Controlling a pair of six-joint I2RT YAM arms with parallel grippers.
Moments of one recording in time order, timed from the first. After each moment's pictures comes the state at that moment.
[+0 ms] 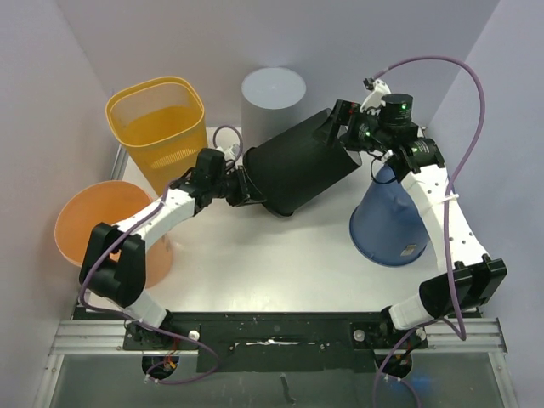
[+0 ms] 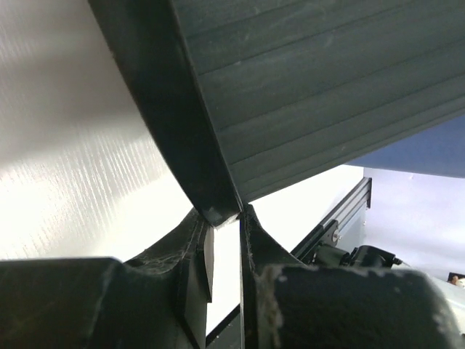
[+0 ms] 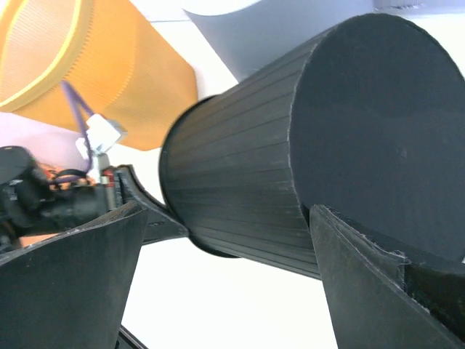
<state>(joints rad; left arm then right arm) -0.44 1.60 1.12 -0.18 0.47 -0.74 0.24 1.49 1.64 -0.58 -0.35 0.40</state>
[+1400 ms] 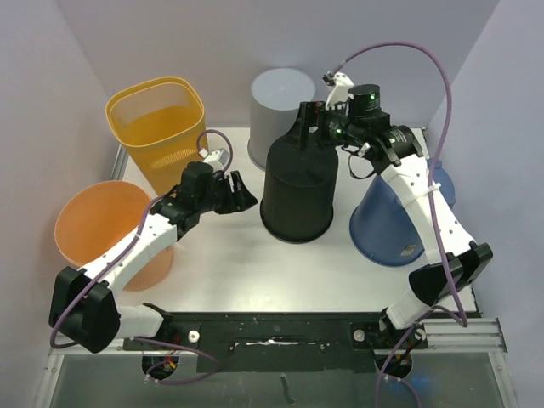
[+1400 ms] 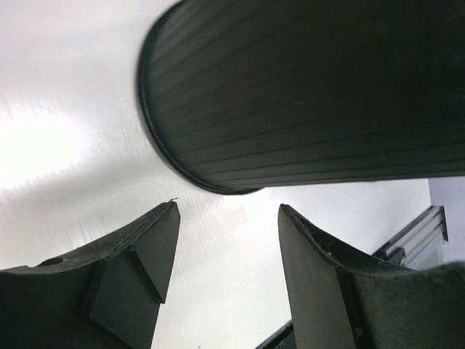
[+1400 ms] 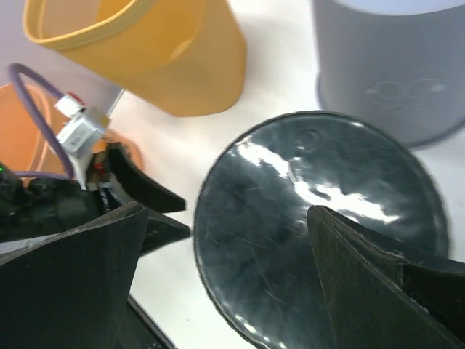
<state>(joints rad) -0.51 1.31 0.97 -0.22 0.20 -0.61 0.43 1.63 1.88 -0.71 -0.37 0.30</state>
